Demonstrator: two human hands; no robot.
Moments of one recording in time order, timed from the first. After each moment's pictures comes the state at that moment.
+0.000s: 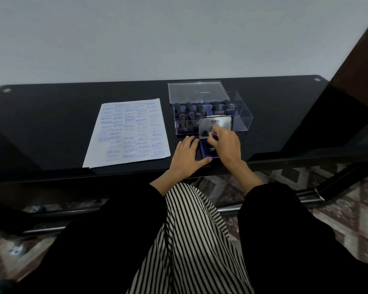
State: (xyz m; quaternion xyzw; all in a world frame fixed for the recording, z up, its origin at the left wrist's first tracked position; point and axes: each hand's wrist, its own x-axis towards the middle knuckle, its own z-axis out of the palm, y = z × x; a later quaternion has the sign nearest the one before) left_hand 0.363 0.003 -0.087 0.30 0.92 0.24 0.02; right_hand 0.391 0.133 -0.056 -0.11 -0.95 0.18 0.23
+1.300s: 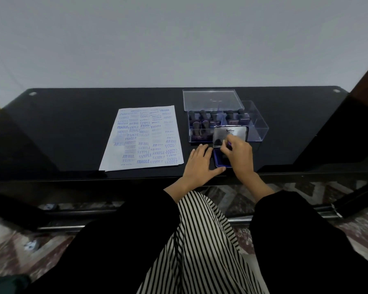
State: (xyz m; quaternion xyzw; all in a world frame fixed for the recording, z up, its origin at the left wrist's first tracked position) left_hand 0.363 0.002 -0.088 0.30 0.92 0.24 0.02; right_hand 0.379 0.138 -0.072 -0.07 -0.93 0.20 0.31
